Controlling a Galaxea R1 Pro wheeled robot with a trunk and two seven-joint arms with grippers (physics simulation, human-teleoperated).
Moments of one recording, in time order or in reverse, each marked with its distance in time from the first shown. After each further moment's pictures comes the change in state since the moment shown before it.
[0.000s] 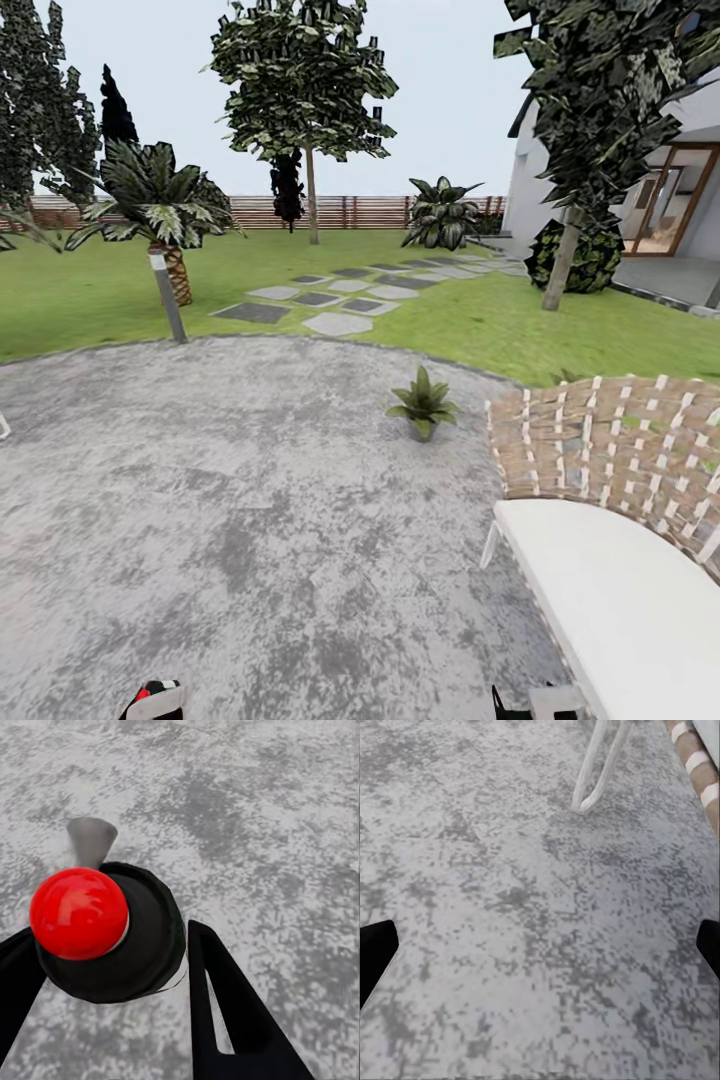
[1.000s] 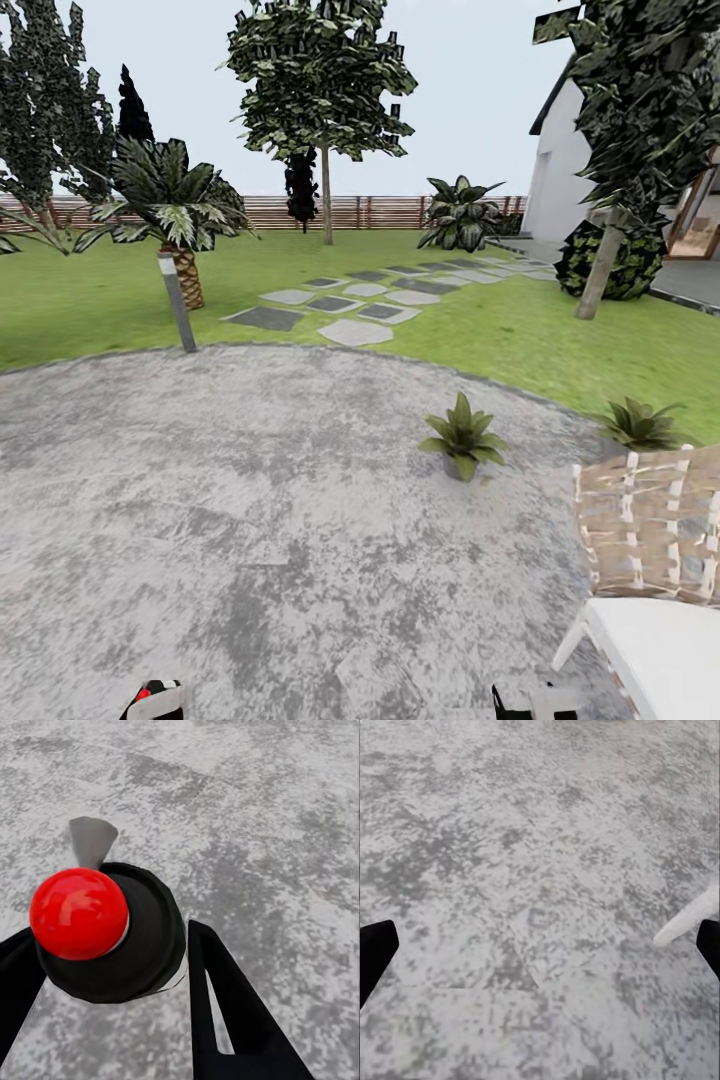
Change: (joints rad) left arm 0.000 -0.001 0.000 -0.001 0.000 0.000 0.000; right arm 0.000 0.000 0.000 0.000 0.000 0.000 -0.001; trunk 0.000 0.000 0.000
